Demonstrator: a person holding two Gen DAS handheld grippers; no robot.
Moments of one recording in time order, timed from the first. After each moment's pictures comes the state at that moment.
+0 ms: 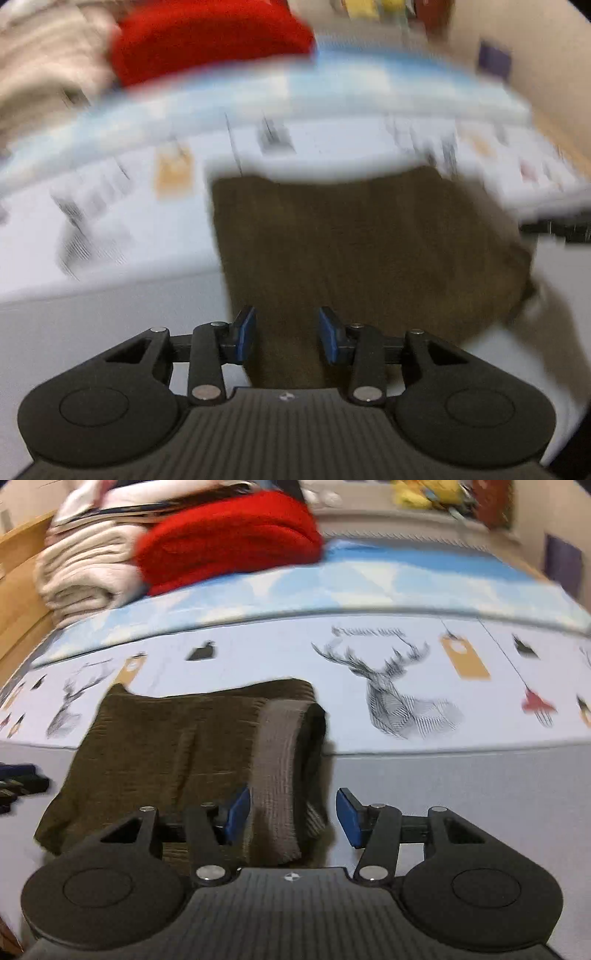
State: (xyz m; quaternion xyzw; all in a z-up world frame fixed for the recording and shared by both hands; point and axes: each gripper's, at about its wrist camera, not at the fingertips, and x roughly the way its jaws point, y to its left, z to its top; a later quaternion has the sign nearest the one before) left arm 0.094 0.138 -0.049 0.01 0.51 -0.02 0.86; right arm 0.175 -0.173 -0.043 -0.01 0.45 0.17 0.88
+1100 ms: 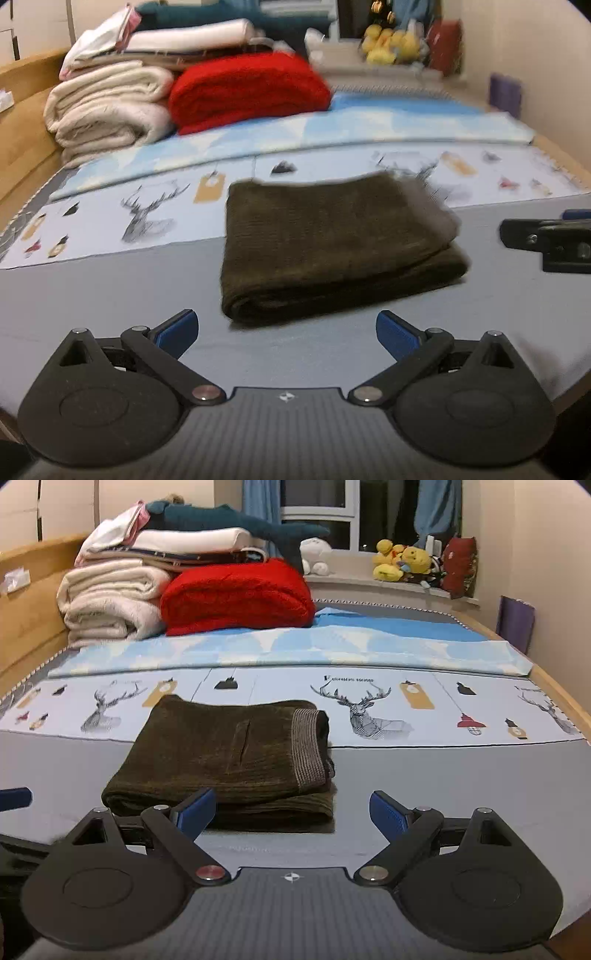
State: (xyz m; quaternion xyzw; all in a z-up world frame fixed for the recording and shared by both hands) left arm -0.056 0.013 0.034 0.03 0.39 0.09 0.92; right arm -0.005 -0.159 0.030 -0.03 0.35 0.12 0.93
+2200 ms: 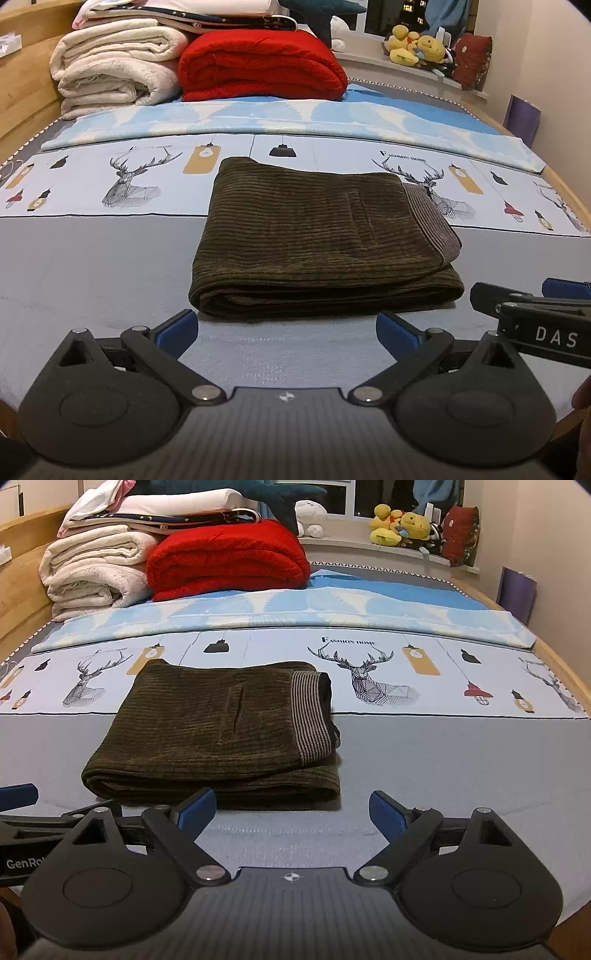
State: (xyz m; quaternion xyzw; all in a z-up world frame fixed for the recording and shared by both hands) left arm -0.027 0.018 0.016 -0.05 0.41 0.09 0.91; right arm 0.021 -0.145 0.001 -0.04 0.40 0.10 0.91
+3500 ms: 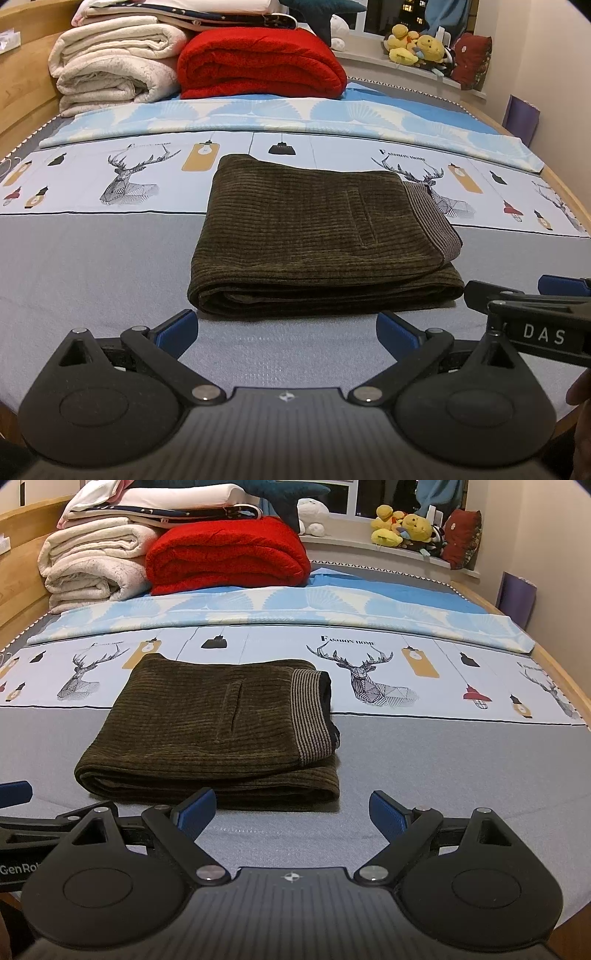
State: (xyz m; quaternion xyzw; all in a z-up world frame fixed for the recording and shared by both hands) left arm -0.026 0.019 0.011 -0.06 0.41 0.09 0.91; right arm 0.024 -0.141 -0.005 -0.05 0.40 0.10 0.91
